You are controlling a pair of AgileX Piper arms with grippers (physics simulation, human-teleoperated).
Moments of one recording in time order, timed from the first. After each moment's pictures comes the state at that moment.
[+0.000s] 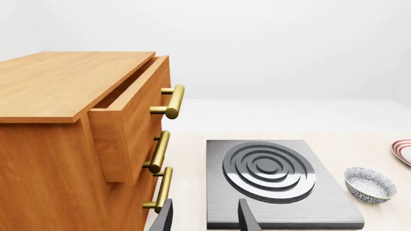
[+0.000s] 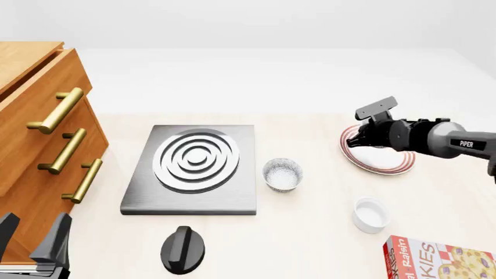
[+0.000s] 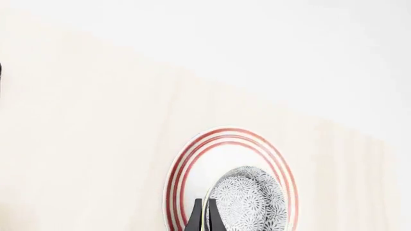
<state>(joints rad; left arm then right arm) 0.00 0.01 0.00 0.00 0.00 -0.02 1.95 -1.22 0.02 -0.40</state>
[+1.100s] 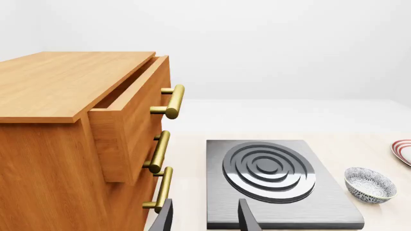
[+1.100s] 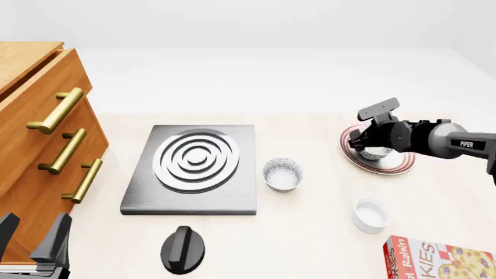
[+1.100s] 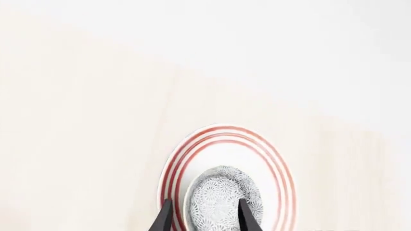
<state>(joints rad) 0.00 0.01 0.00 0.00 0.00 -0.04 1.96 -1.22 0.01 -0.38</state>
